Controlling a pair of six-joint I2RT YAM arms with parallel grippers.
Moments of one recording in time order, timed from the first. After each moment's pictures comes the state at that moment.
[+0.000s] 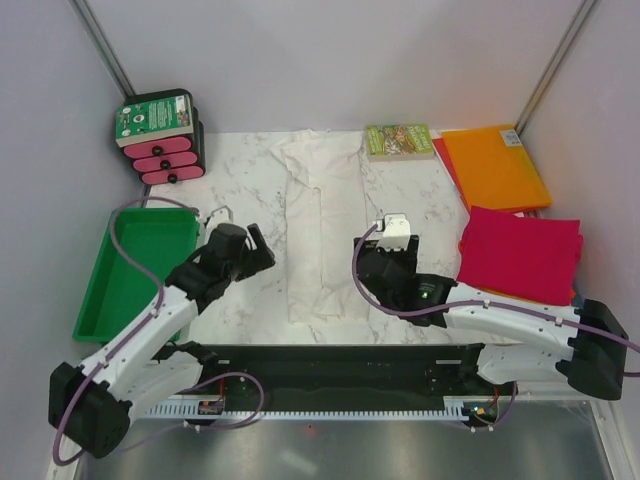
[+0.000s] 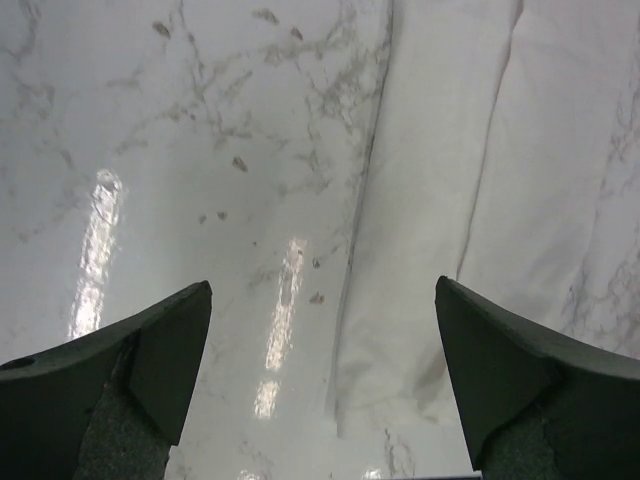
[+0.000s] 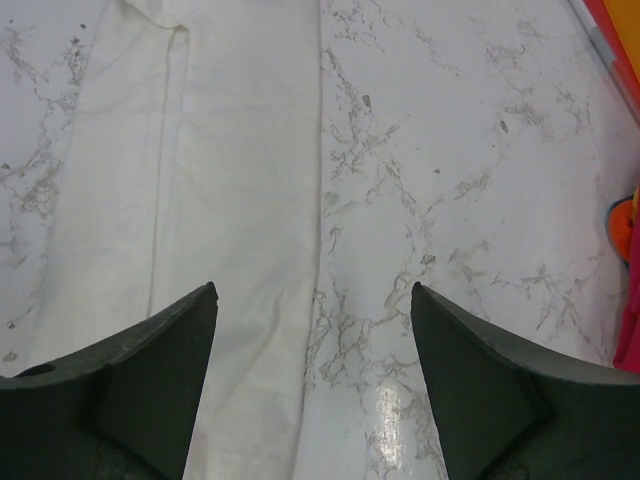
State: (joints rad) left arm -0.49 0.98 0.72 -0.50 -0.30 -0.74; right arm 1.09 1.19 0.81 -0.28 0.94 0.59
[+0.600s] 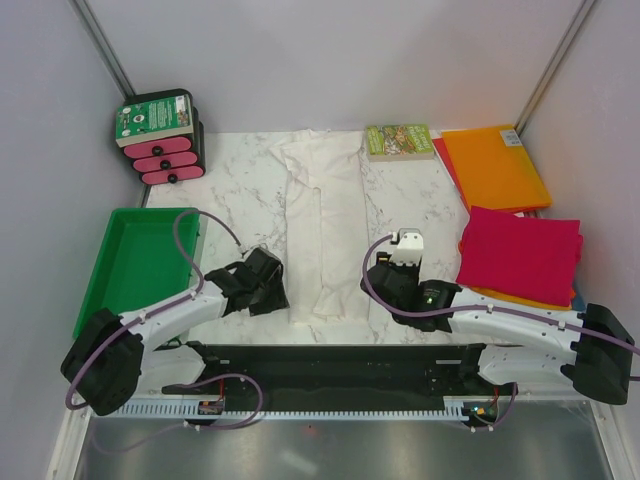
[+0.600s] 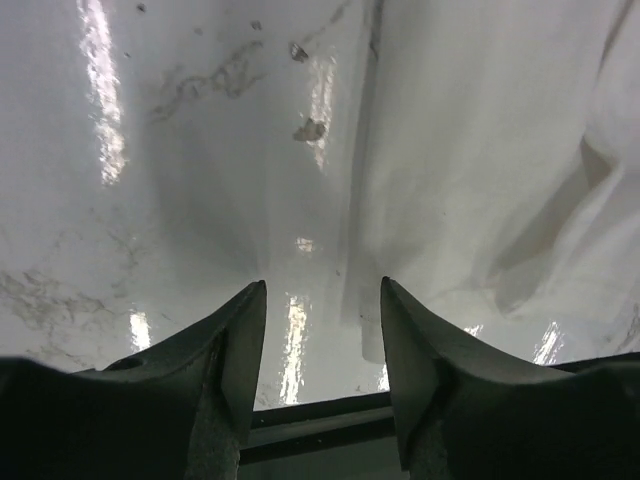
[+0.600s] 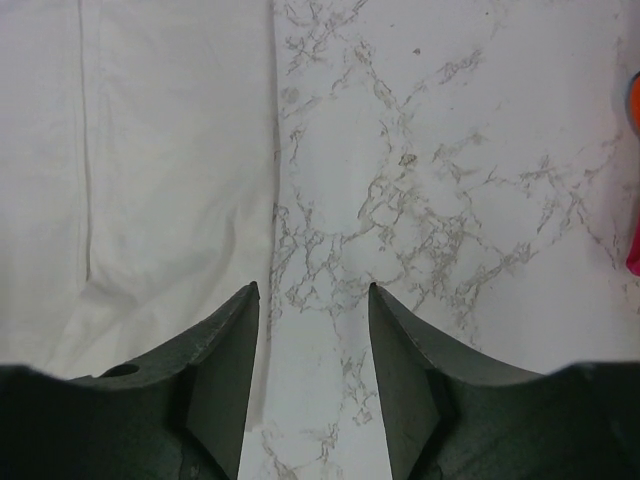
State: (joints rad) left arm -0.65 1.18 0.55 -0.48 -0.09 -0.86; right arm 1.09 1.14 0.72 -0.49 0.86 0.86
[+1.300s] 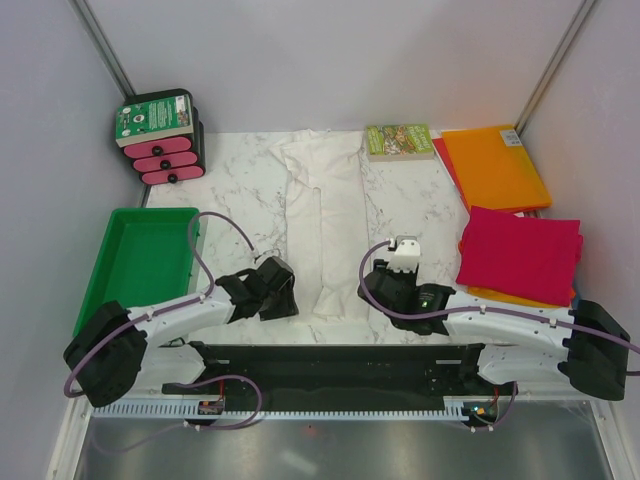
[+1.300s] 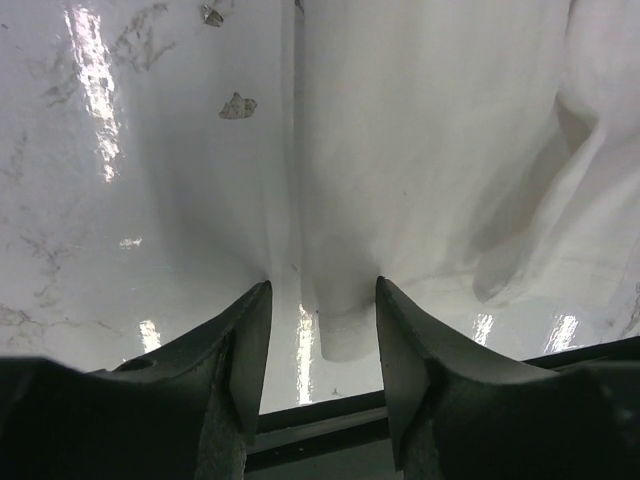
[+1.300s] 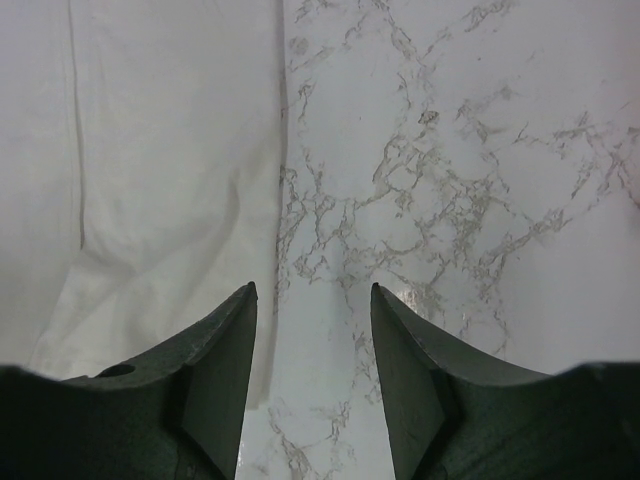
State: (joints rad) left arm -0.80 1.20 0.53 -0.41 -0.12 -0.90; right arm 1.11 1.17 0.69 -0.49 0.81 0.93
